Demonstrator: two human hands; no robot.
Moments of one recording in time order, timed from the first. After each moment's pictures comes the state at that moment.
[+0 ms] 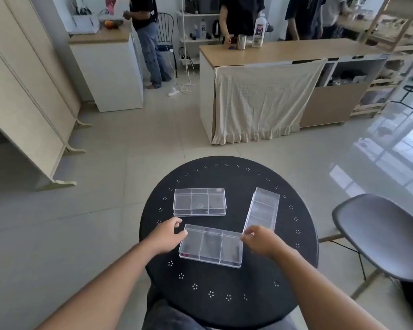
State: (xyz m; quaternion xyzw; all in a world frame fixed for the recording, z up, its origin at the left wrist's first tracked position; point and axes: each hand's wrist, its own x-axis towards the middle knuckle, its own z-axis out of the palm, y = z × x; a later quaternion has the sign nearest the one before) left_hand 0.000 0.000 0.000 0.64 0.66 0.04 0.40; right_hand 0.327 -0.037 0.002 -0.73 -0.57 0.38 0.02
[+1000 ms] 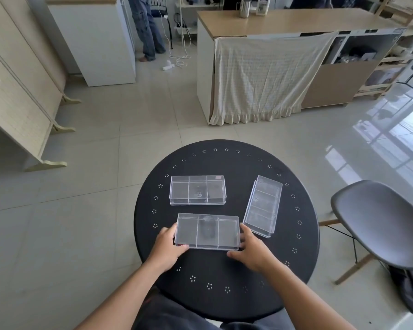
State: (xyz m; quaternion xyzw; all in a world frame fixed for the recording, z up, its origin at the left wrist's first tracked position) left_hand 0.011 -0.035 -0.069 0.58 0.68 0.11 0.43; right_hand 0.303 -0.062 -0.055 -0.69 -0.53 0.48 0.08
